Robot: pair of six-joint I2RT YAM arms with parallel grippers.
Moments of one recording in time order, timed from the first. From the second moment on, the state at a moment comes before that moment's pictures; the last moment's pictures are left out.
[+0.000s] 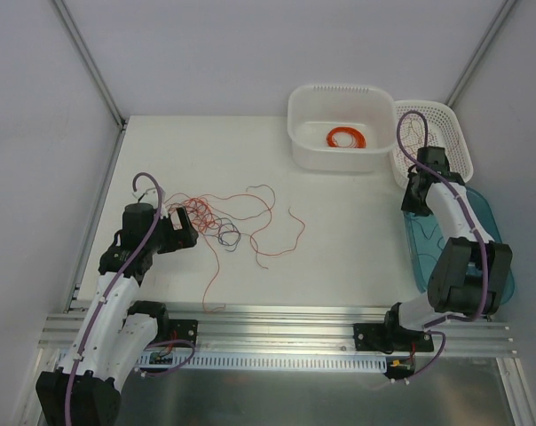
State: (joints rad) left arm -0.09 0.72 0.57 -0.57 0.10 -0.31; right arm -0.11 1.50 1.14 -0.72 0.23 0.16
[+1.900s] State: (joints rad) left arm -0.09 0.72 0.57 -0.57 0.09 -0.32; right arm -0.46 1.27 1.07 -0.65 0.16 0.81
